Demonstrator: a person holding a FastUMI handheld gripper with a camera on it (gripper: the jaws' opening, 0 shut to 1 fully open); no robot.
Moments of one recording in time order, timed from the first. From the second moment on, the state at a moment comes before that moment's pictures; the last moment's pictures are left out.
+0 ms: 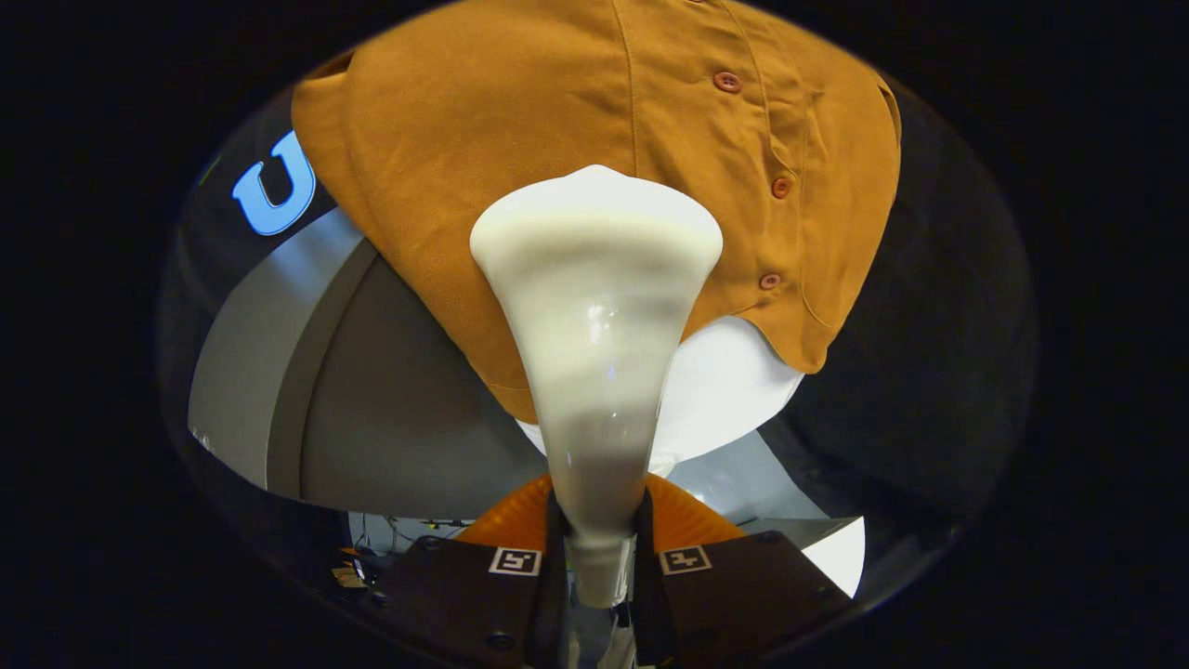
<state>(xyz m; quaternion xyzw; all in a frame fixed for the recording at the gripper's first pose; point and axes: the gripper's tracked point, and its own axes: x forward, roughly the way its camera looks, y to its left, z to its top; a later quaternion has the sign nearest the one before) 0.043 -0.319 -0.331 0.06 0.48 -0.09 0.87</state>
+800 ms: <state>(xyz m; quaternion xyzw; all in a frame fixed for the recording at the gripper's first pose) 0.126 -0.455 -0.102 0.07 0.19 -0.19 0.96</state>
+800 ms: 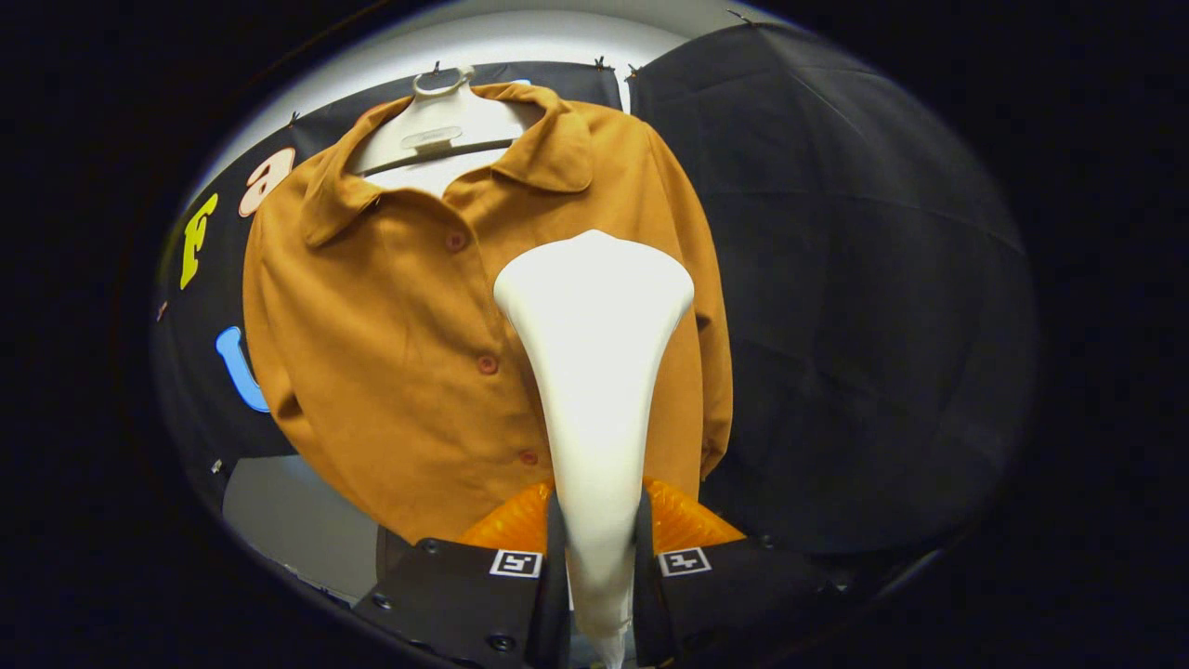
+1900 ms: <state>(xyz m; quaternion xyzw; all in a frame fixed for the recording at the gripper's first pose) 0.117 -0.477 -0.241 0.10 0.33 -0.17 0.92</state>
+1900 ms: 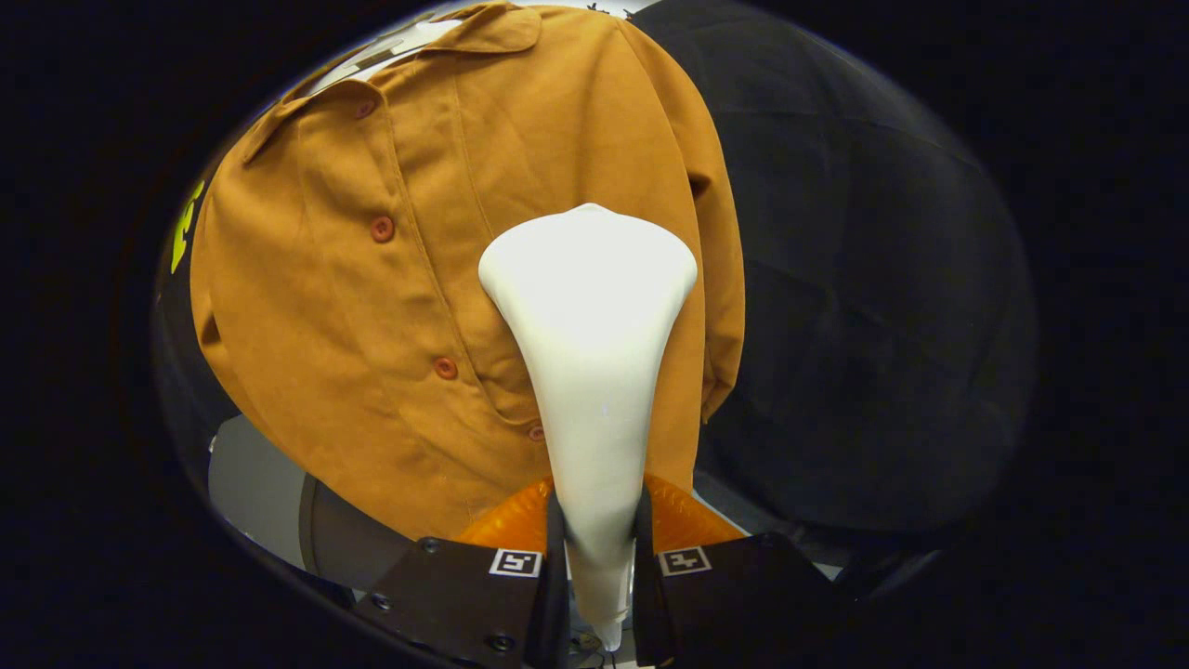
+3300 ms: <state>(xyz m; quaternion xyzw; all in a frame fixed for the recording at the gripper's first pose) 0.064 -0.453 -0.210 0.07 0.27 -0.23 0.93</state>
